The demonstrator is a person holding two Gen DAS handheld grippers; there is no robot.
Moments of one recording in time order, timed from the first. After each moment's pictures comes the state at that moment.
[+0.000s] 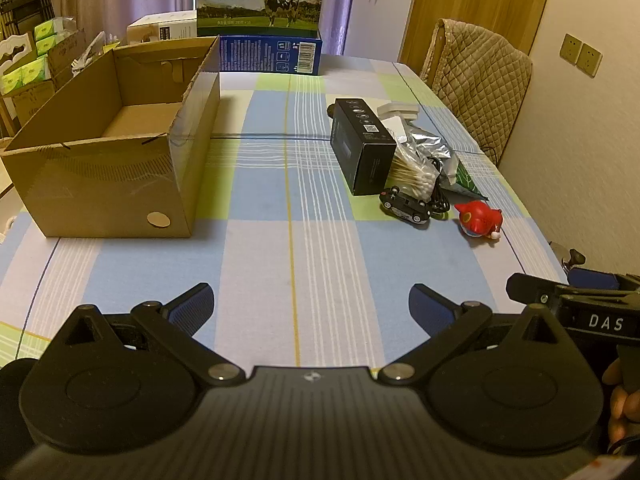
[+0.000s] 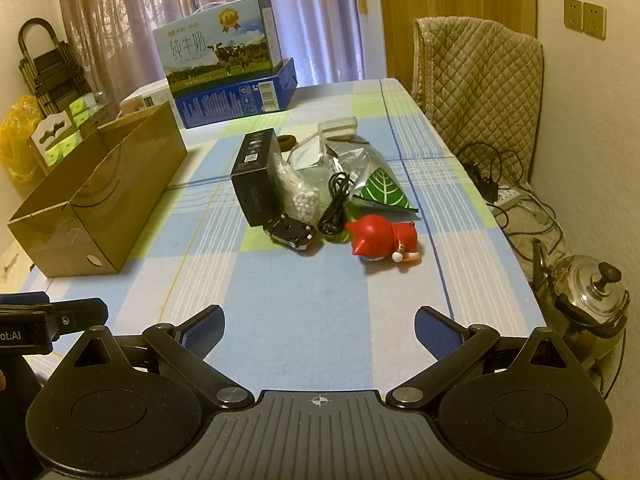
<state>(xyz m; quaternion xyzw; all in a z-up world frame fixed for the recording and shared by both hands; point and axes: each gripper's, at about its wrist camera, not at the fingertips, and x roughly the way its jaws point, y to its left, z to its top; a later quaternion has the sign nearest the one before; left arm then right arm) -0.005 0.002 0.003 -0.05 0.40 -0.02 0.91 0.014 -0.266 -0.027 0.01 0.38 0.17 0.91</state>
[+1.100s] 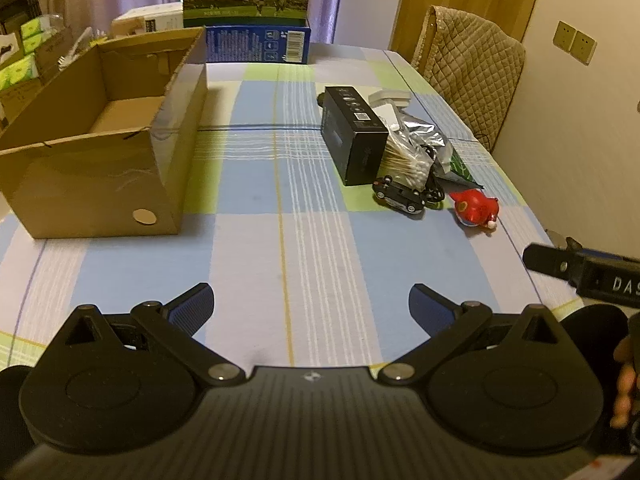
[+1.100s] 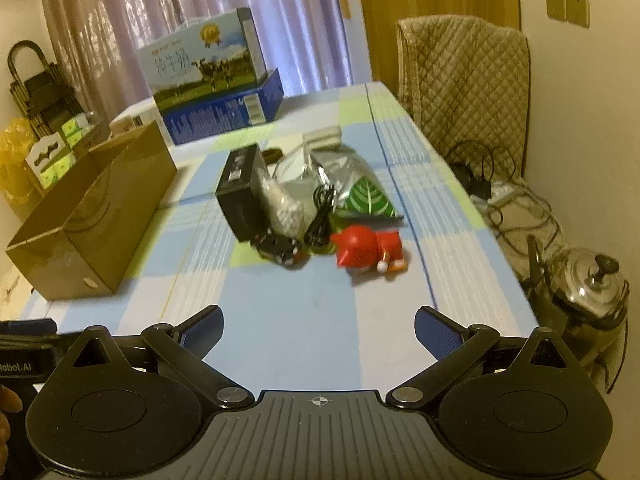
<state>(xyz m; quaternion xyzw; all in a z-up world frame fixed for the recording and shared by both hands) 0.008 -0.001 -0.004 -0.05 0.42 -0.04 0.90 0.023 -0.284 -0.018 0.04 0.38 0.16 0.91</state>
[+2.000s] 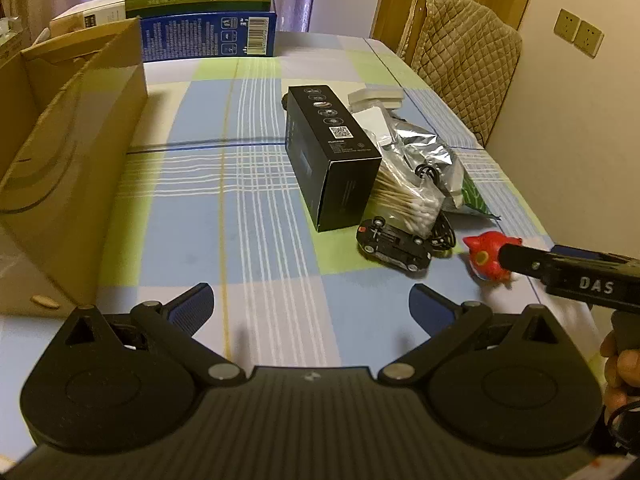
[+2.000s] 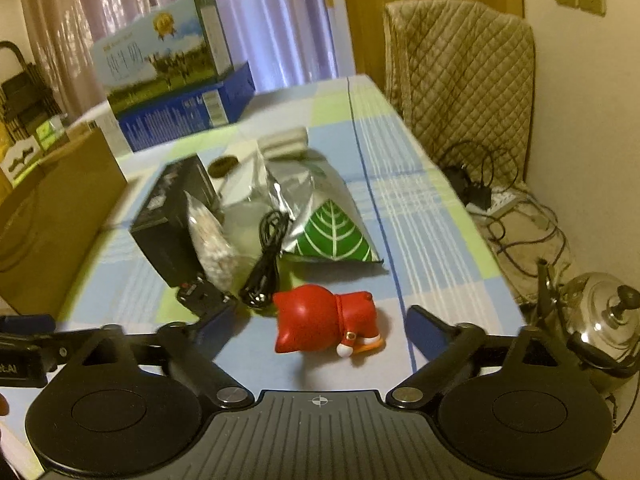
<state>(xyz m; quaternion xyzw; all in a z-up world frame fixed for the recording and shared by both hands) 0.123 -0.029 -0.049 -0.04 0.43 -0.07 0.90 0.136 -0.290 -0.067 0.04 0.39 0.14 0.91</state>
